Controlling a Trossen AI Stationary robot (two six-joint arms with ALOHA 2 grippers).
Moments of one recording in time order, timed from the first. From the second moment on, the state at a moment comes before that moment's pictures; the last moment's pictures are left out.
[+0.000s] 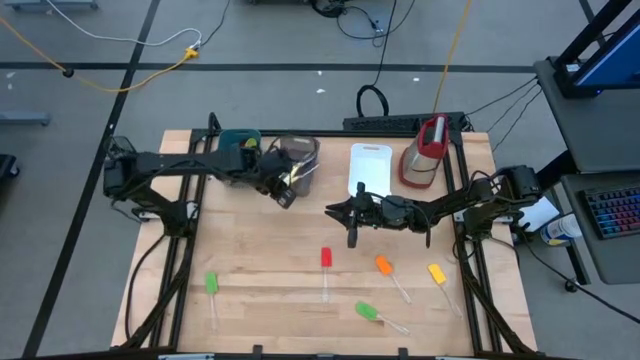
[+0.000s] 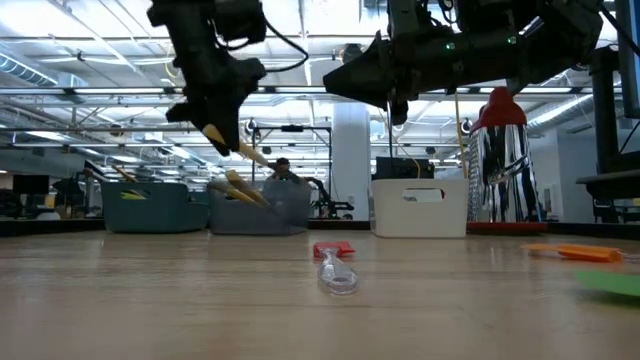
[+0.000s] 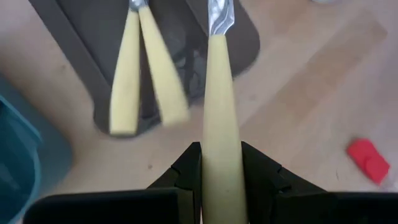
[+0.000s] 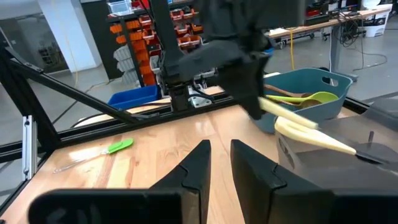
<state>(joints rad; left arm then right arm) 0.25 1.48 1.14 -0.83 -0.05 -0.60 0.08 1.59 0.63 0.91 0.23 0.22</state>
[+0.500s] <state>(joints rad) 0.30 1.43 1.14 -0.91 0.00 -0.57 0.08 1.59 0.63 0.91 0.23 0.22</state>
